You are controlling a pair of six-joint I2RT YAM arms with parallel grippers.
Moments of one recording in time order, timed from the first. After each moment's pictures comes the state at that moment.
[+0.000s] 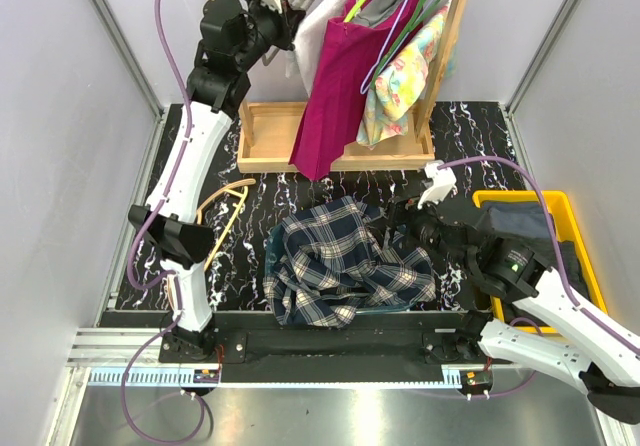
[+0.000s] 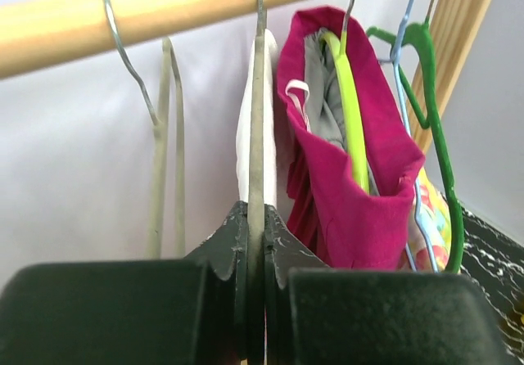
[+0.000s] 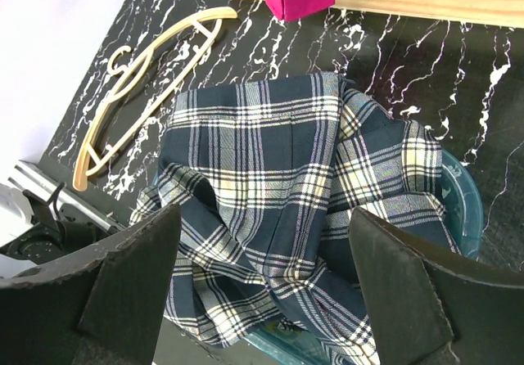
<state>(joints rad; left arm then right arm) -0.37 1.95 2.40 -0.31 0.23 -0.01 0.88 0.80 0.99 -0.57 0.21 0.52</state>
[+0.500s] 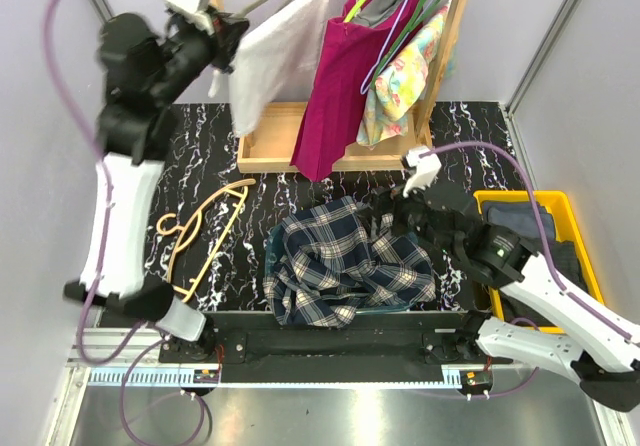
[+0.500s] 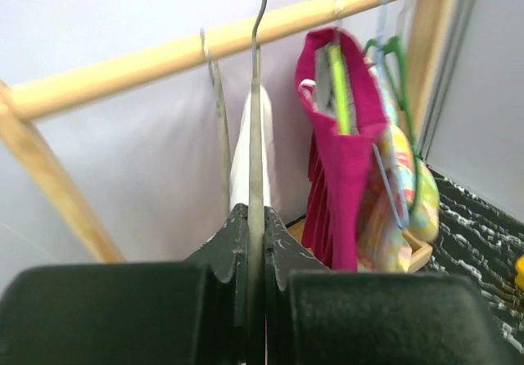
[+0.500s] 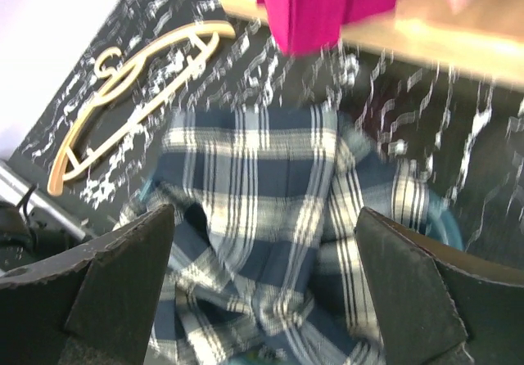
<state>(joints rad) -0.29 1.56 2.18 -0.44 0.29 0.06 0.88 0.89 1.04 -0.51 0.22 0.41</state>
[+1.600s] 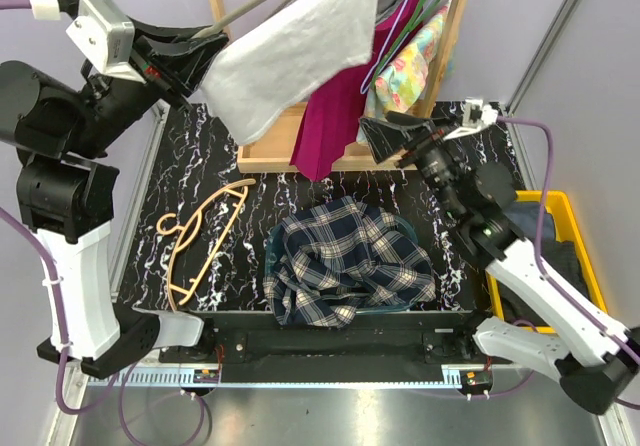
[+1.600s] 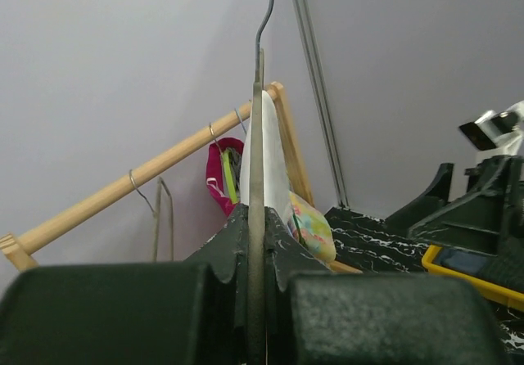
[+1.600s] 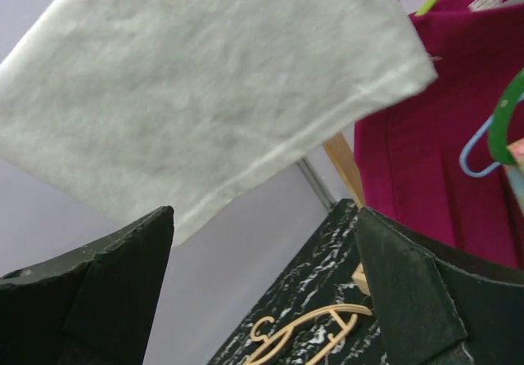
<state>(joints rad) -0.29 1.31 2.28 -0.52 0.59 0.05 0.69 0.97 1.05 0.35 0.10 0.55</state>
